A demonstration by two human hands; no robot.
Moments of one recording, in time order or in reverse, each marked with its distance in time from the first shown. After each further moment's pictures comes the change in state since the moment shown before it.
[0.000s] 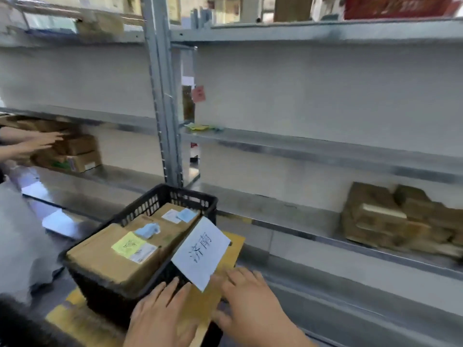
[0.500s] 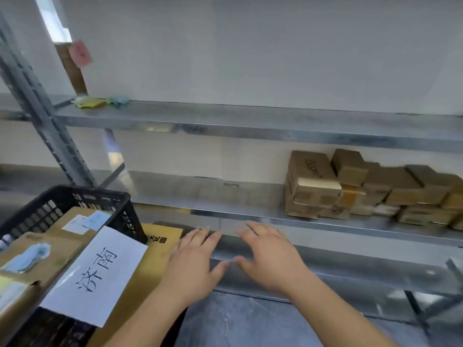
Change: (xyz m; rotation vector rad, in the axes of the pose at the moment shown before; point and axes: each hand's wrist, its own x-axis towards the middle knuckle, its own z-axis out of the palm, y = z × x) left_hand 0.195 0.267 0.017 -0.111 0.023 0.331; right_hand -0.019 0.288 -0.056 0.026 0.134 0.336
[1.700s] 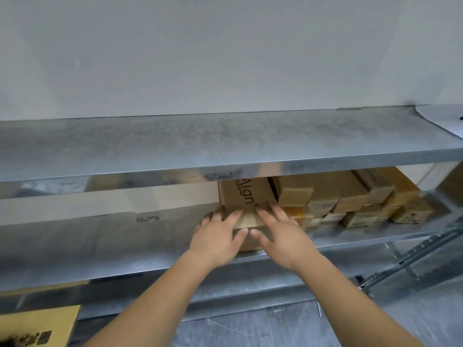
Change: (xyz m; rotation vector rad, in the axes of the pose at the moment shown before) left_hand 0.338 0.180 0.087 -0.077 -0.294 0.252; right_hand 0.129 0.300 -0.032 0.188 -0.007 0.485
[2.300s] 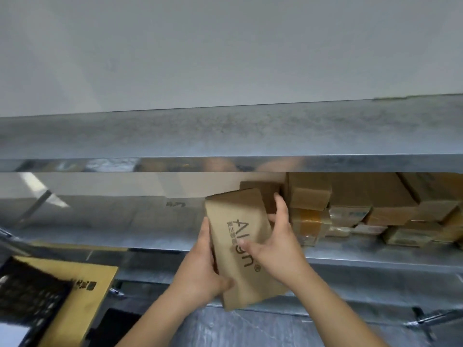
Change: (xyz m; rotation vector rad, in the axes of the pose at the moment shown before) left_hand -0.087 0.037 0.020 -0.609 0.158 -0.394; right_hand -0.008 0.009 0.014 0.709 0.100 -0.125
